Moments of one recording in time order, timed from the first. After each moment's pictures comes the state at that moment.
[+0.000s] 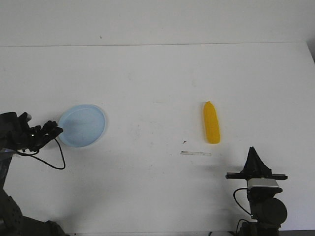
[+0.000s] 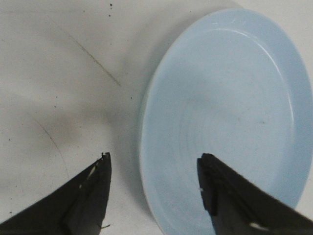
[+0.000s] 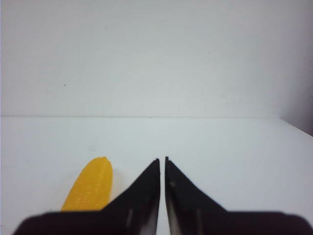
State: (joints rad) left arm 0.43 1.57 1.06 -0.46 0.52 -0.15; right arm -0.01 0.00 0.01 0.11 0.03 0.00
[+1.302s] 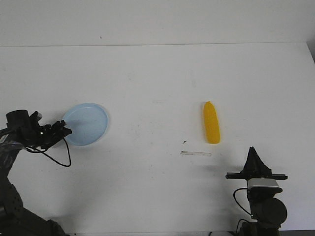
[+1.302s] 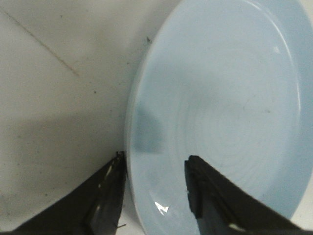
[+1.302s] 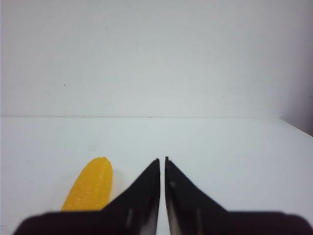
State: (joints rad) left arm 0.36 1.68 1.08 -0.45 0.57 -0.17; right arm -0.01 0.00 0.01 0.11 0.03 0.00
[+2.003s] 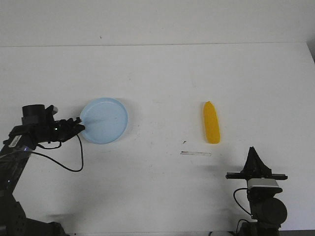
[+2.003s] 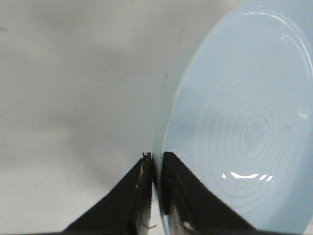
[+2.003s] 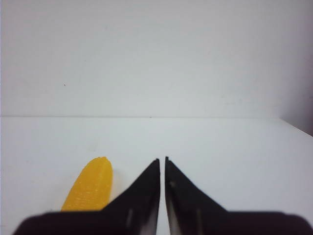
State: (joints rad) left arm 0.16 1.55 1.07 -0.44 0.59 -0.27; right arm -0.01 0.00 0.01 0.11 0.03 0.00
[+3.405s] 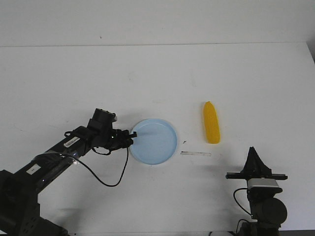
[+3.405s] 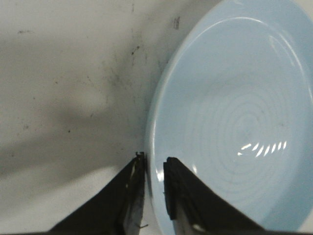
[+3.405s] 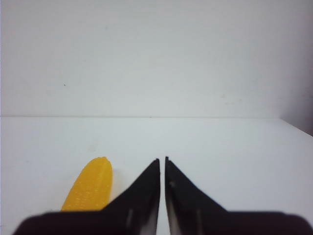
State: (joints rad) left arm -0.40 1.64 1.07 -0.33 0.37 -0.54; right arm -0.01 0.00 0.01 0.11 0.03 0.00
